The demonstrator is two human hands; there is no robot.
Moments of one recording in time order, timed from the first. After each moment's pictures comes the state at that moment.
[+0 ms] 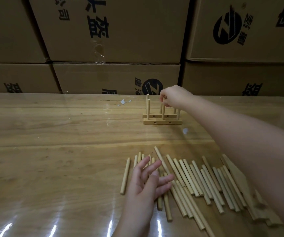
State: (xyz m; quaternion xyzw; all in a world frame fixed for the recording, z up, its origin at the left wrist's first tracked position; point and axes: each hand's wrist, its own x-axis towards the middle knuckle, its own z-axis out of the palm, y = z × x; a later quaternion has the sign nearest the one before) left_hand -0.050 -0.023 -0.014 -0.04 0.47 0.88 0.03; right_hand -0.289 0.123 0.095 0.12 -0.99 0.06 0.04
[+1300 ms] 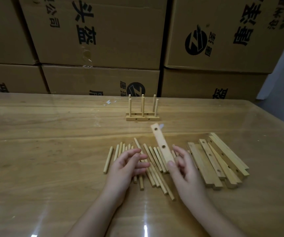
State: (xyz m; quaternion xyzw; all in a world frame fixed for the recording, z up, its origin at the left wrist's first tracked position) left_hand -0.040 -0.021 -0.005 0.04 0.59 0.80 0.05; right_hand 0.002 0.146 0.000 0.02 -0.82 0.54 0.16
